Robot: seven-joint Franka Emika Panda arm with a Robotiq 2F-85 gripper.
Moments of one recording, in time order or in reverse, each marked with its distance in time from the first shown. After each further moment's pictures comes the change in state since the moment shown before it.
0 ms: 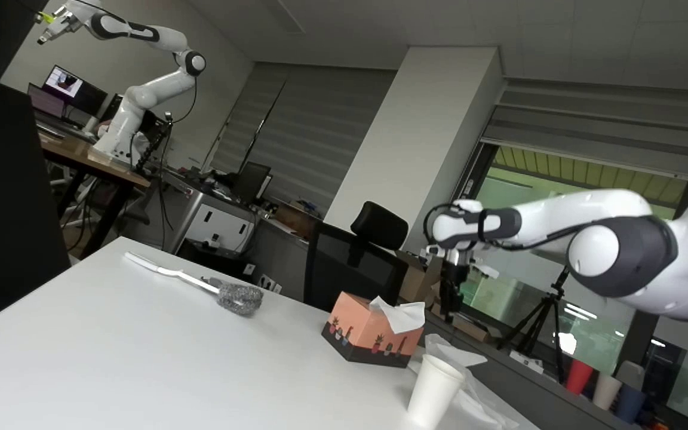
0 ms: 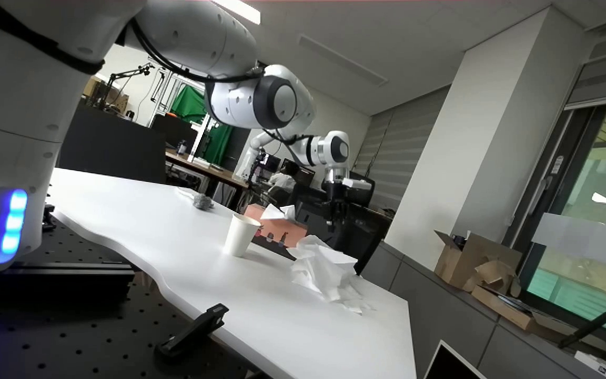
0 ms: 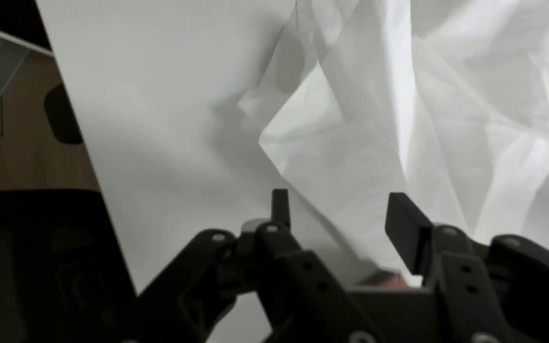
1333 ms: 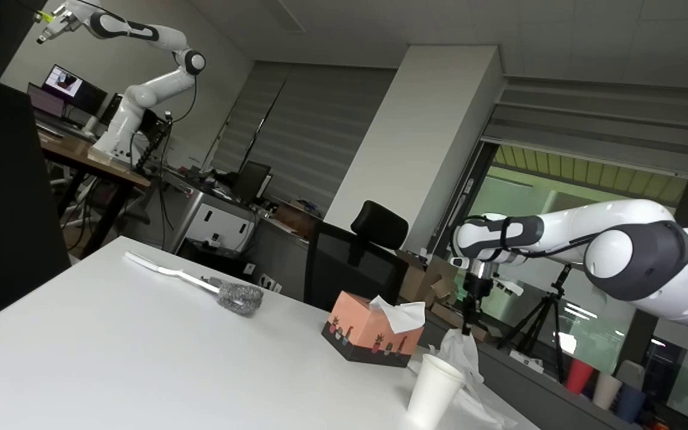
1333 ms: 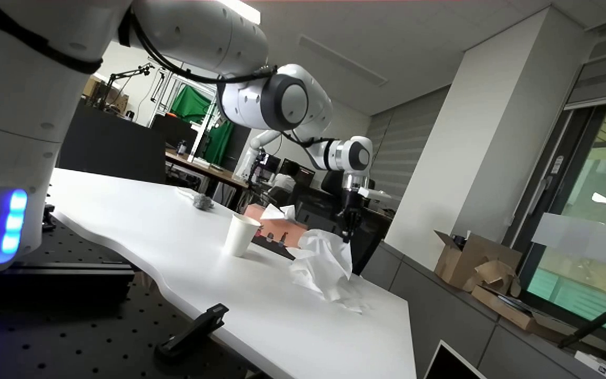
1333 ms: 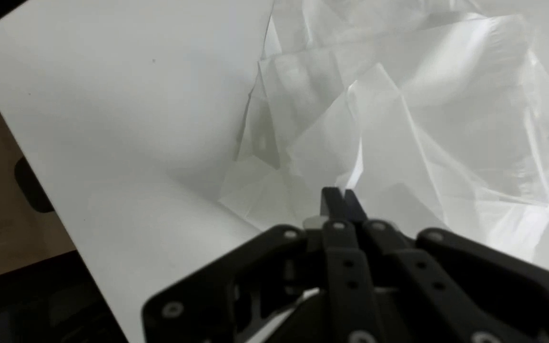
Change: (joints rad) arm -0.121 -0.002 0.052 -0.026 0.052 0.000 0.007
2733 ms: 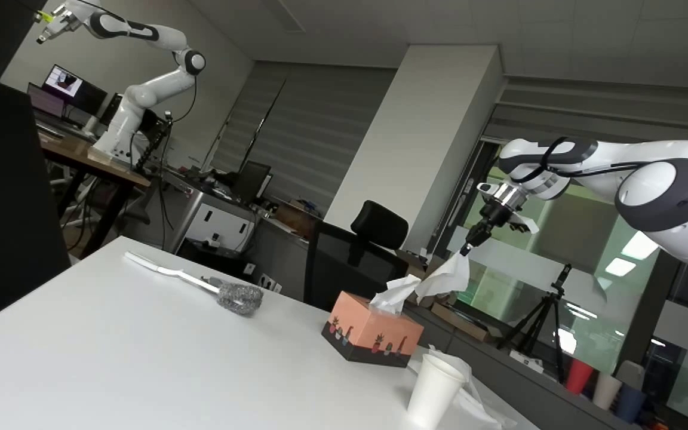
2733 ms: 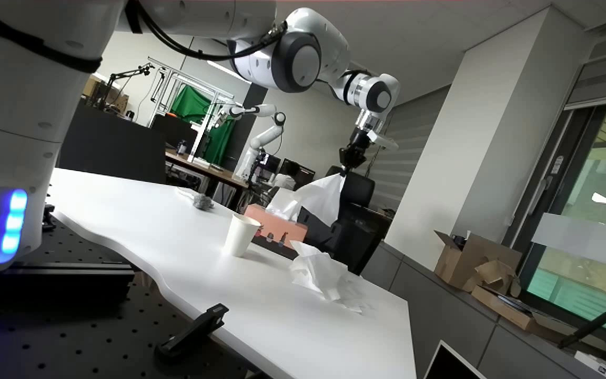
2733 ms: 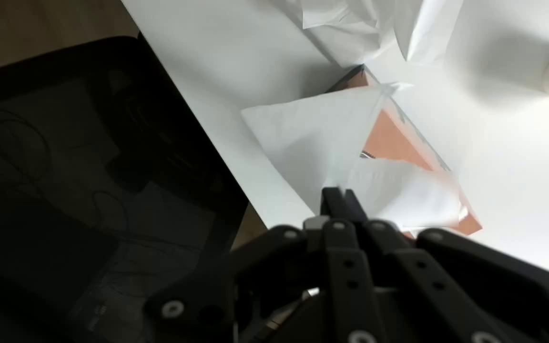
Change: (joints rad) arm -0.051 -0.272 0.193 0.015 0.255 -0.195 -0.049
